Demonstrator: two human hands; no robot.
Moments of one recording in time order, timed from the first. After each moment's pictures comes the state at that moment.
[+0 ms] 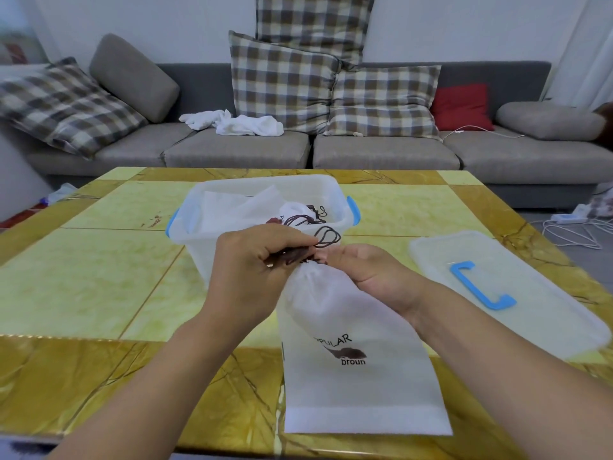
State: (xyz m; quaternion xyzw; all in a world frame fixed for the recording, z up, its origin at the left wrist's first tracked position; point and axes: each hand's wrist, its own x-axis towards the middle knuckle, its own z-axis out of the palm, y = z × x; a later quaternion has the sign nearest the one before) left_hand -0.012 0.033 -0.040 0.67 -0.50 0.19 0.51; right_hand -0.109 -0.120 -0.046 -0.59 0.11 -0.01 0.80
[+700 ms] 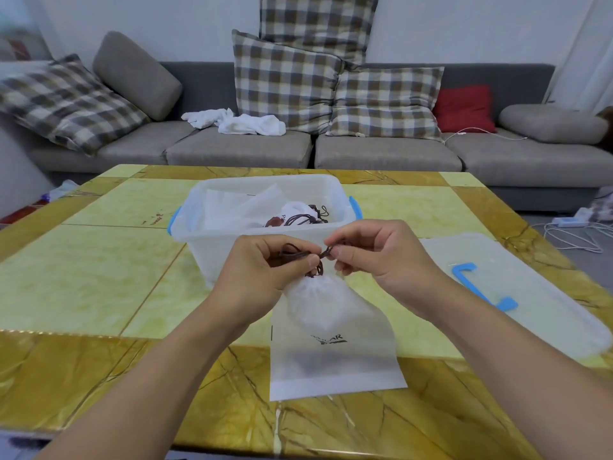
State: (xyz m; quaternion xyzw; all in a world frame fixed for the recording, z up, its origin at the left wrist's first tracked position) left_hand -0.013 0.031 -0.044 0.68 -0.33 -0.16 0.64; right_hand -0.110 -0.142 -0.042 -0.75 0.07 -0.19 0.63
